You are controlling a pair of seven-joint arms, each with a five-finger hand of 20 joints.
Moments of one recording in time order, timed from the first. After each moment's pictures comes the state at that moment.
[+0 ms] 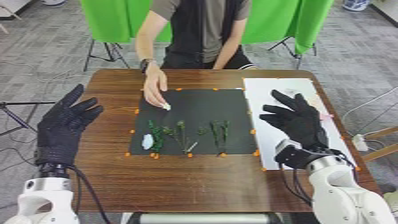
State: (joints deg) left arm 127.9 -62.1 -98.7 -128.2 45.9 14.0 17.0; right arm -114.8 -75.6 94.7 -124.5 -59.4 3.0 12.7
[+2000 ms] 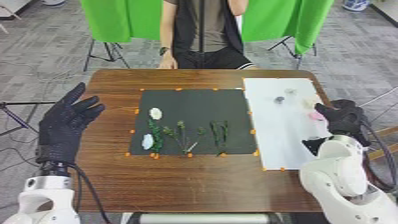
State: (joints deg) left arm 127.4 -60.9 -98.1 -128.4 45.8 14.5 17.3; right arm -98.2 -53.9 77.8 -112.6 -136.4 18.2 60.0
